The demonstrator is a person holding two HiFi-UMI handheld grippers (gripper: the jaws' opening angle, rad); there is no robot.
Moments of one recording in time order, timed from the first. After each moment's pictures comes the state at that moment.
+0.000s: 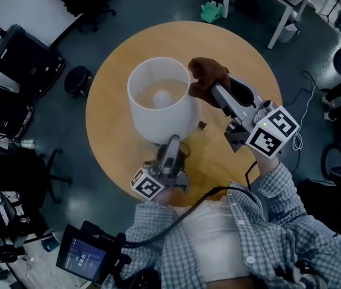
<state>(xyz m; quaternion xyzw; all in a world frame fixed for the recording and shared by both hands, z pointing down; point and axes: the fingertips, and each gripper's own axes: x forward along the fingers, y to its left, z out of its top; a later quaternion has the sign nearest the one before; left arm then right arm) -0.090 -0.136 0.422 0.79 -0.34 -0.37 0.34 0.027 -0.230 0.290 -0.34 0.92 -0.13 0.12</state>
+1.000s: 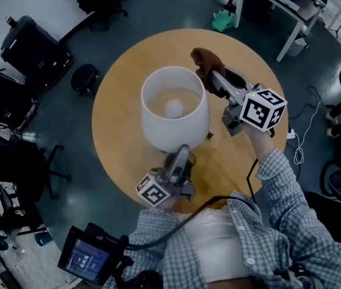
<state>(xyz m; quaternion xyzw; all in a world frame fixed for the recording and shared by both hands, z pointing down) -0.084 -0.135 0.422 0.79 -0.34 -0.38 0.34 -0.003 -0.317 0.331 -0.33 0.92 -0.19 0.09</state>
